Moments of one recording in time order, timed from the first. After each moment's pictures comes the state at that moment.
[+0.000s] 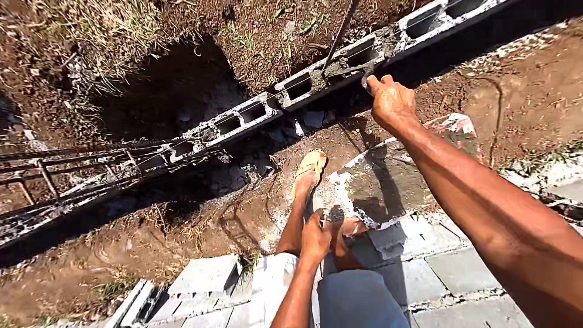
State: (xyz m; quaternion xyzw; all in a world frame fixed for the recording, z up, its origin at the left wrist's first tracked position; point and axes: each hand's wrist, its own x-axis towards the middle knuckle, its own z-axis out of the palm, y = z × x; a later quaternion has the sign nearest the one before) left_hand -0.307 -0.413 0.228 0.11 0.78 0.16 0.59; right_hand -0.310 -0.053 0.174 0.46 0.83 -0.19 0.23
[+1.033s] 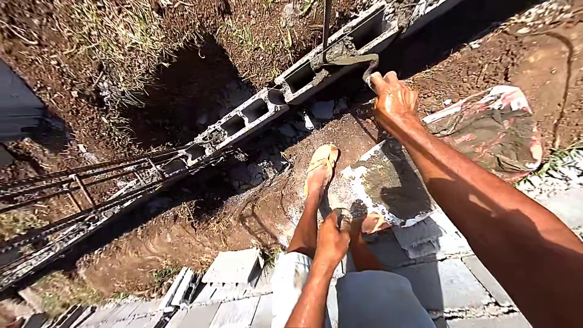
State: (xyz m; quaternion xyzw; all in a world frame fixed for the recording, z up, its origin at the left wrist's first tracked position) left_hand -0.291 -0.392 0.223 0.13 0.77 0.14 0.61; right_hand -0.284 -0.072 0.116 0.48 0.82 -0.26 0.18
